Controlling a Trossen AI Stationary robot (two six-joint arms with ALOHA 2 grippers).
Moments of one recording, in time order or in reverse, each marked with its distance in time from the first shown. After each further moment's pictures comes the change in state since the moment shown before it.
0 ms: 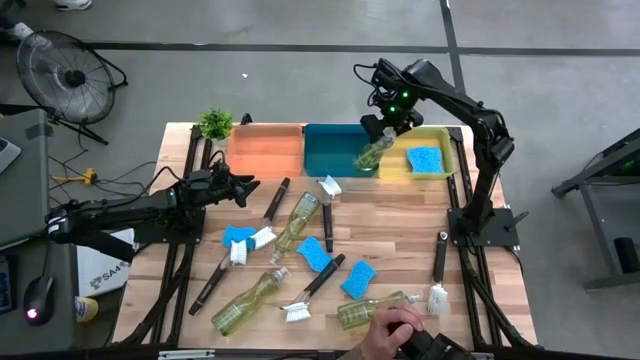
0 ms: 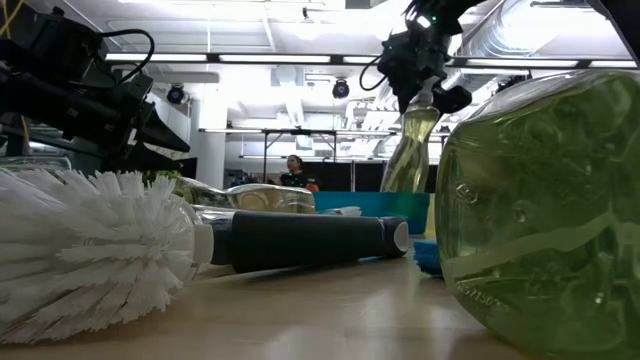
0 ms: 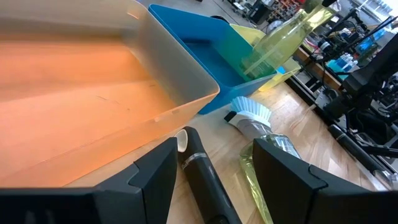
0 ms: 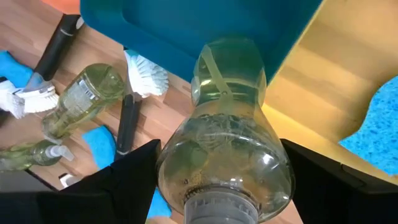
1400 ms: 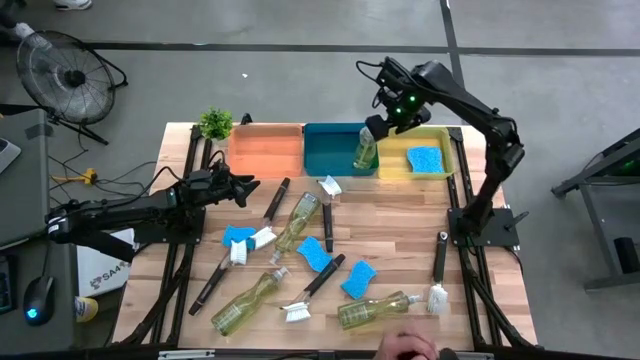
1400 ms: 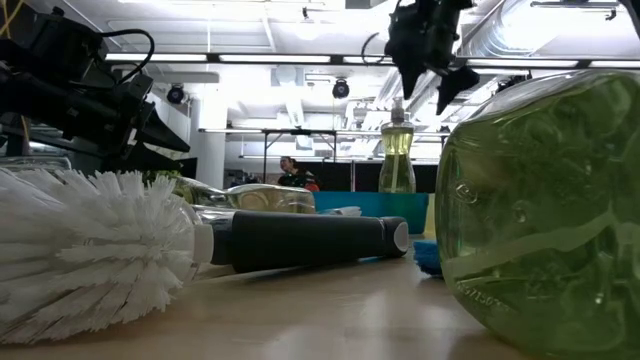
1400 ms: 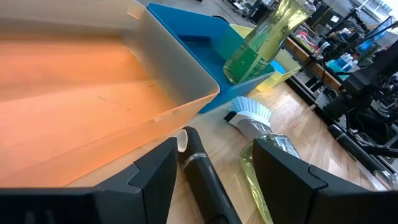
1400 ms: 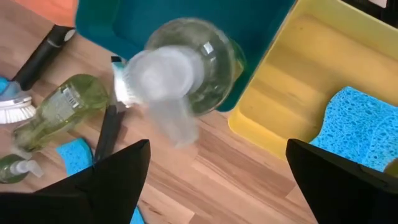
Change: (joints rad) left arm 0.000 0.000 0.000 0.000 0.000 0.000; right arm 0.068 -0.104 0.000 -0.003 0.159 0.022
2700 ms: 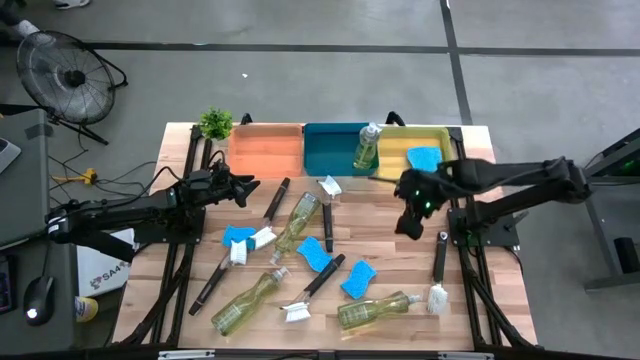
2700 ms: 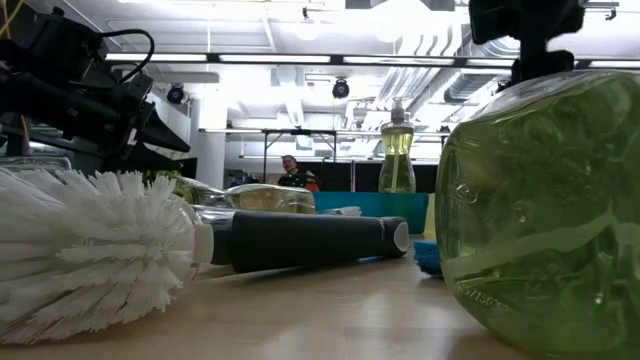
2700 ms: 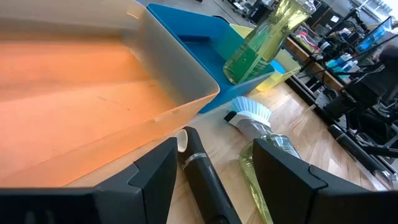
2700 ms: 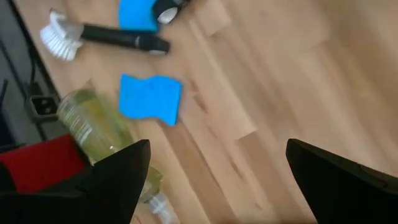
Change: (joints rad) left arm 0.000 0.000 0.000 0.000 0.000 0.000; right arm 0.714 -0.633 -0.879 0.481 -0.022 0.245
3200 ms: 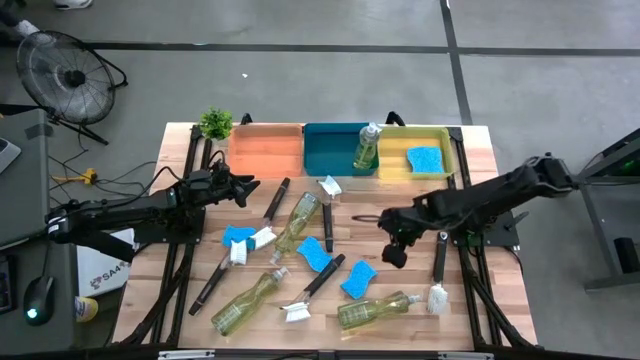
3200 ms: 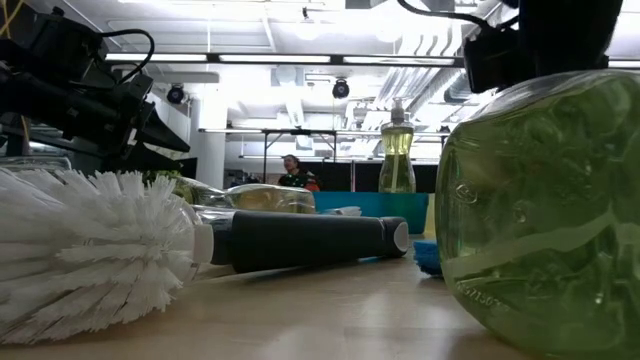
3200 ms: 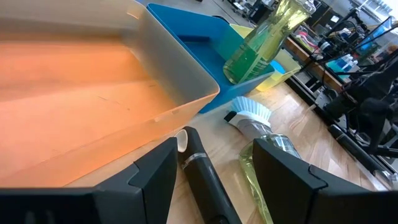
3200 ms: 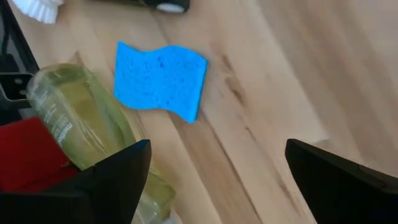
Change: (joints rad) left arm 0.000 0.000 0.000 0.000 0.000 0.000; right arm 0.211 0.184 -0.202 0.394 -0.007 0.172
